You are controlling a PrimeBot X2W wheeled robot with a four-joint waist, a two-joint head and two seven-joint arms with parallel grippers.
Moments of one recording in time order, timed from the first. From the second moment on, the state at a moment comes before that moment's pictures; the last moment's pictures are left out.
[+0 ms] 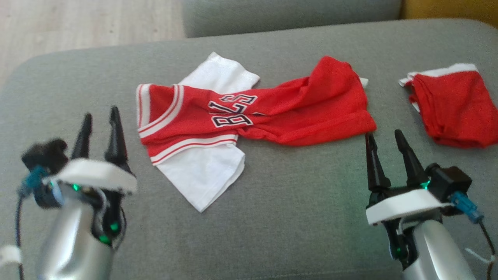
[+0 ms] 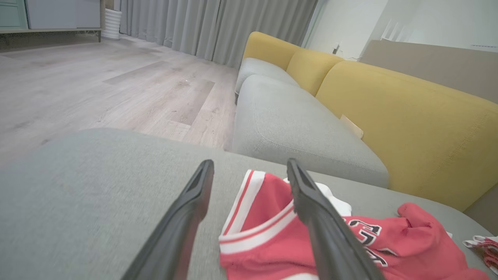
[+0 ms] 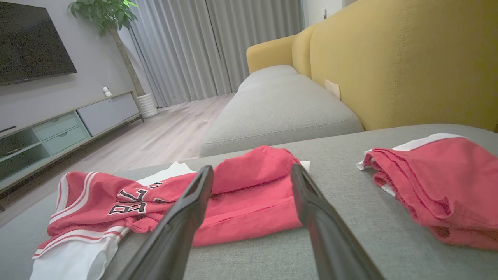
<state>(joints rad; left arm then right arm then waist) -0.37 0.20 -0.19 0.46 -0.56 0.02 -0.25 -0.17 -0.05 0.08 0.32 0.24 0.13 -0.22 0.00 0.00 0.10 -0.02</state>
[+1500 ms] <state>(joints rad) -0.04 0.05 -0.38 0.48 -0.47 0.02 -0.16 -0.09 -0.05 0.10 0.31 0.28 0.13 -0.22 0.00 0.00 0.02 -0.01</state>
